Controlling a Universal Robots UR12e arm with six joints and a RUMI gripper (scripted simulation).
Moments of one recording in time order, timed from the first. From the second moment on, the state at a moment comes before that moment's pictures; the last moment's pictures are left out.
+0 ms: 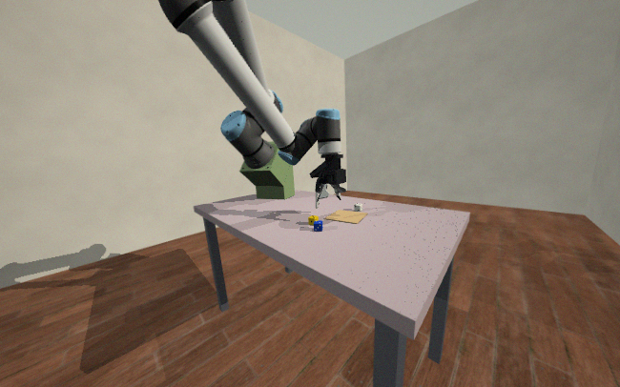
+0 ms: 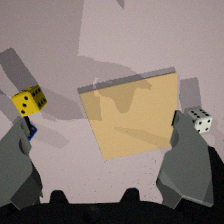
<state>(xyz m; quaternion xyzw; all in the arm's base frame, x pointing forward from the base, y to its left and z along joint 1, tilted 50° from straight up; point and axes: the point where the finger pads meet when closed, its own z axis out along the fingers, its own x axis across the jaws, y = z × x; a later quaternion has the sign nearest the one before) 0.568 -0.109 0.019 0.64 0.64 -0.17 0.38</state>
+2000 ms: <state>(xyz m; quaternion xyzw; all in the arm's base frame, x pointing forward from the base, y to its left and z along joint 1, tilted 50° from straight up) 0.614 -0.009 -0.074 0.65 0.64 -0.17 0.39</state>
